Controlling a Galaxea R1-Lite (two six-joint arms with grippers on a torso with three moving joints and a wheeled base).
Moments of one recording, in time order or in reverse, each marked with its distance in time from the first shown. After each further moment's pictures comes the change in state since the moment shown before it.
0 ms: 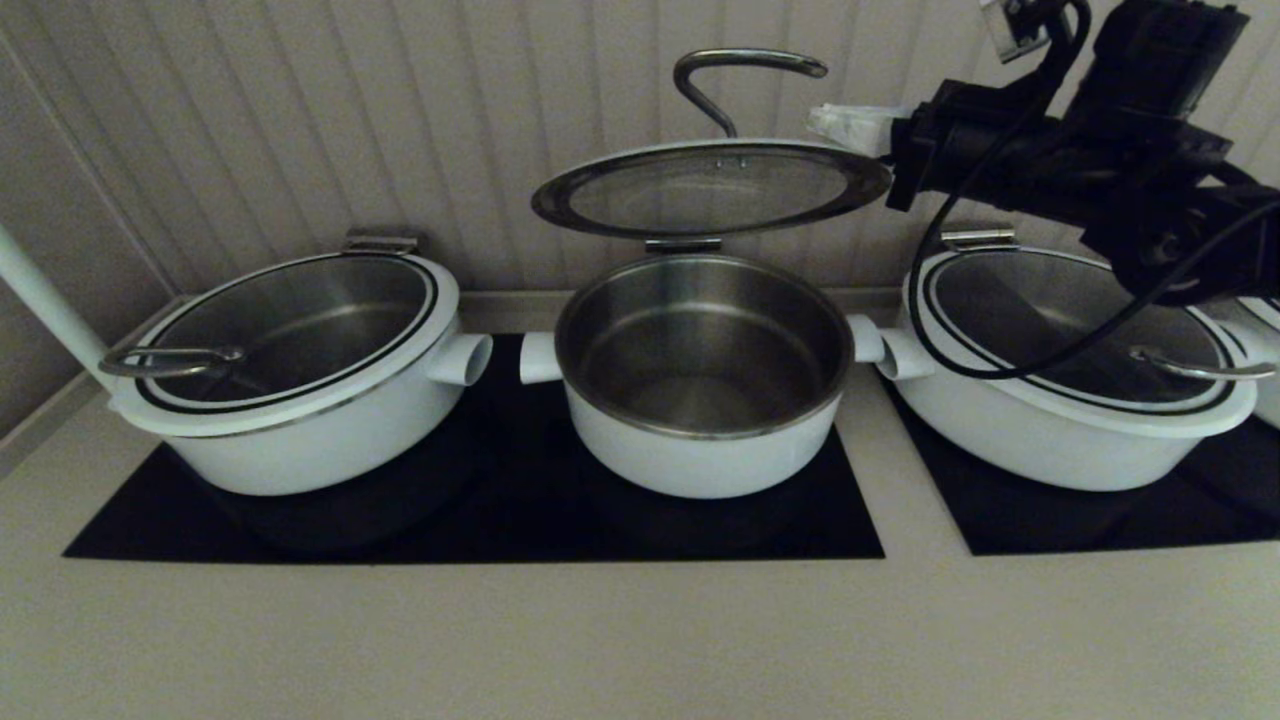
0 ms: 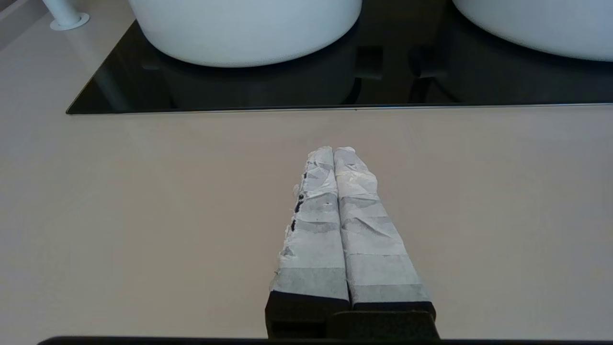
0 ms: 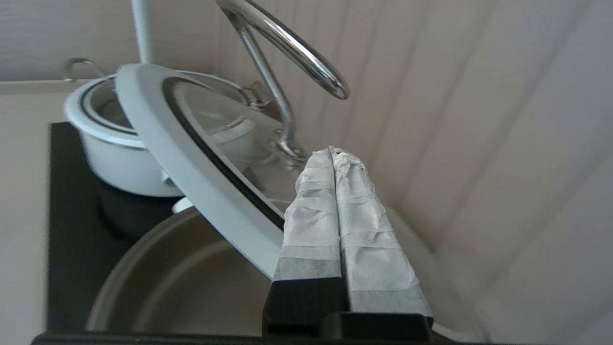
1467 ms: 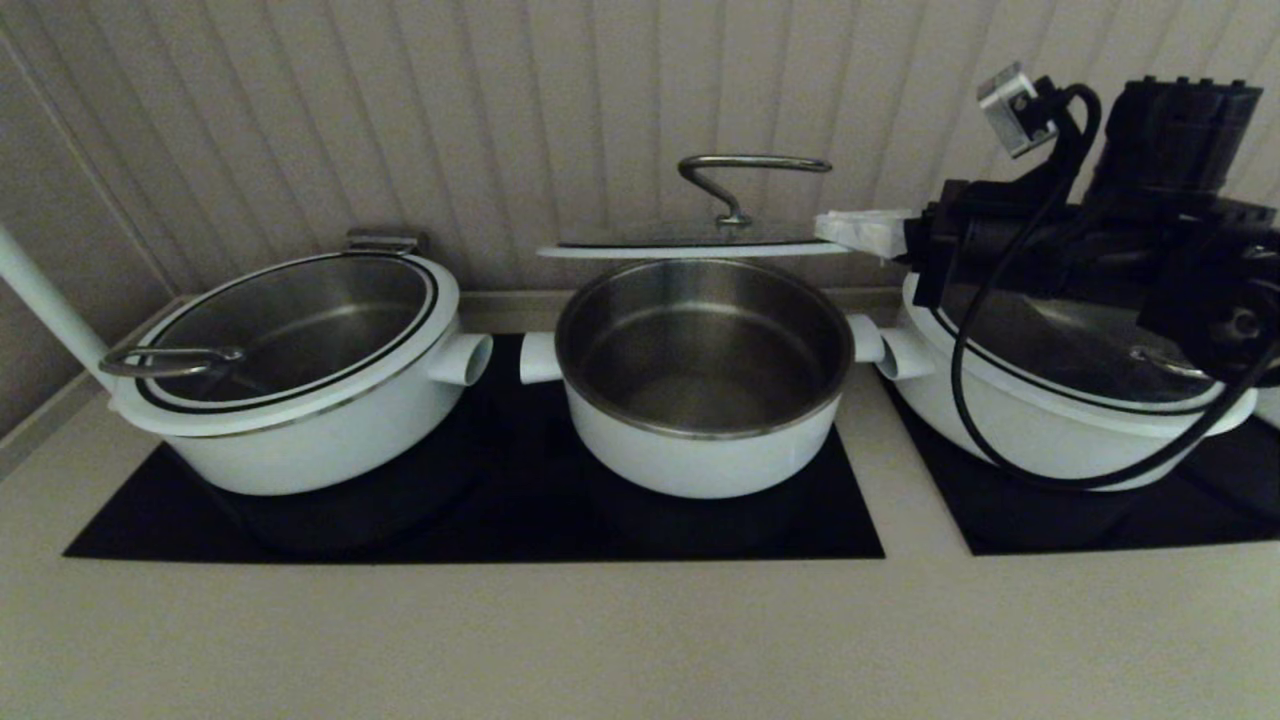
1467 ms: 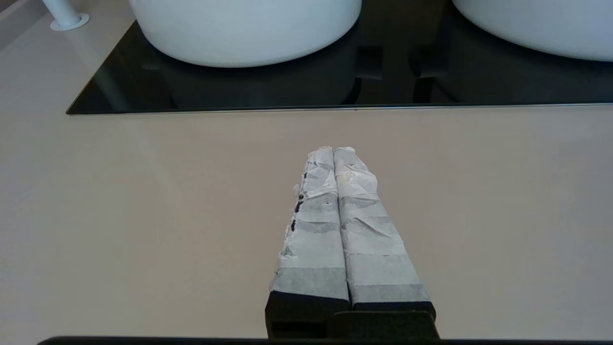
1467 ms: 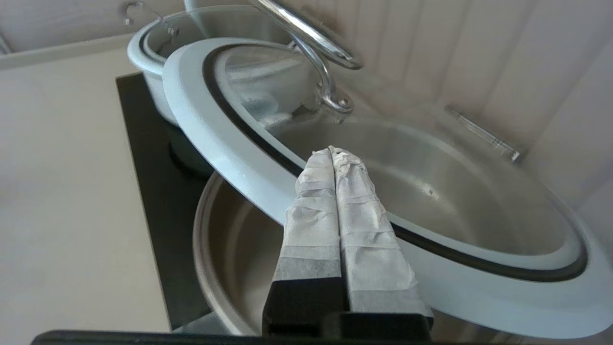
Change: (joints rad) left arm 0.000 0.000 0.000 0.000 0.000 0.000; right arm 0.006 -0.148 0.331 0.051 0.017 -0.011
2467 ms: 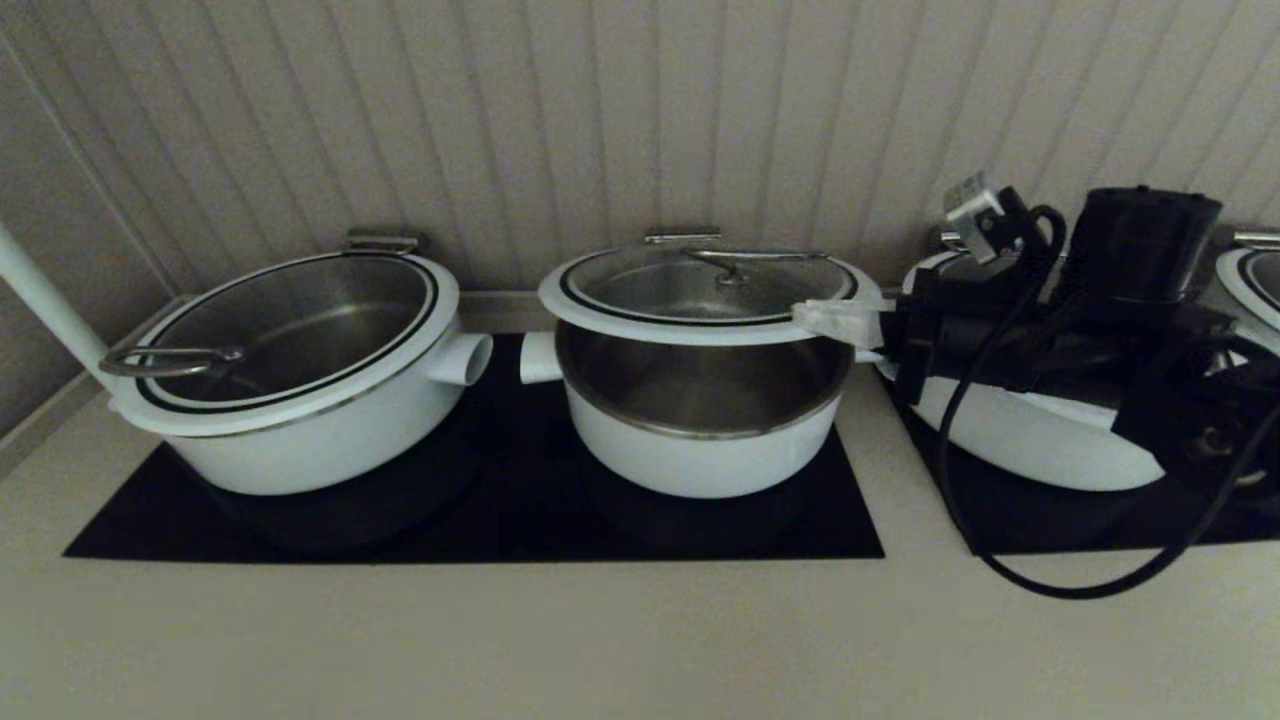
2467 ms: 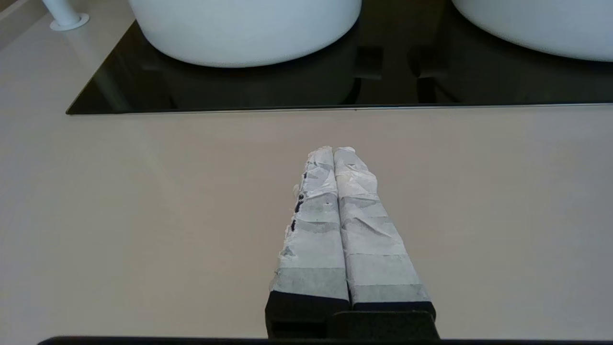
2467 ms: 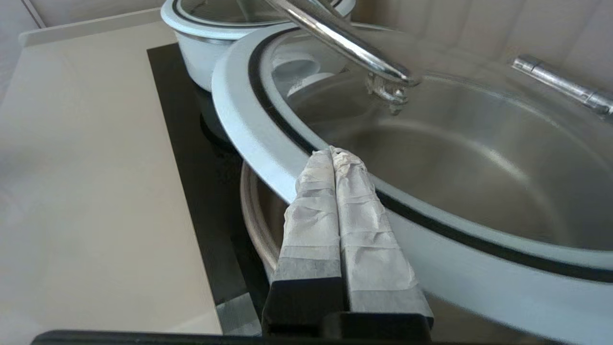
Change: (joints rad) left arm 0.000 0.000 0.000 0.000 0.000 0.000; right arm 0.054 -0.011 0.295 -0.235 -0.006 0.004
